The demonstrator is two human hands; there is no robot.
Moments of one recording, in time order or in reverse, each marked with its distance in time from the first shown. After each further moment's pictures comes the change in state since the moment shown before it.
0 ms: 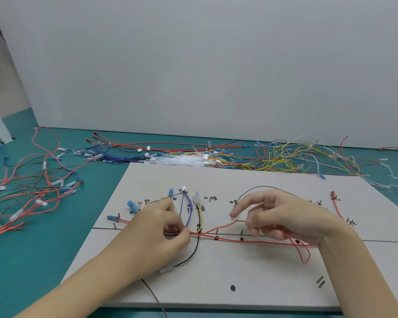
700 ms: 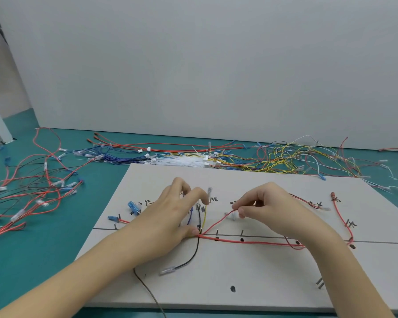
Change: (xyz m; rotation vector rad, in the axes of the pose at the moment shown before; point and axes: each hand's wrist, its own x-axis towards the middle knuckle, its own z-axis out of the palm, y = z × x) left_hand 0.031 0.004 0.001 0.189 -0.175 0.157; right_hand 0.017 -0.002 0.015 -0.511 0.449 -0.065
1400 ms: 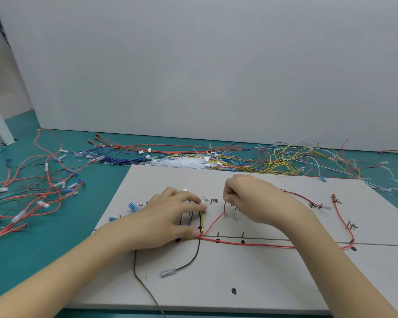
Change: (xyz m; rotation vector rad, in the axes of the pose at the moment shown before) left_hand 0.015 -0.025 -0.003 0.075 -0.260 0.009; right_hand 0.027 -0.036 0.004 -0.578 -0.119 -0.054
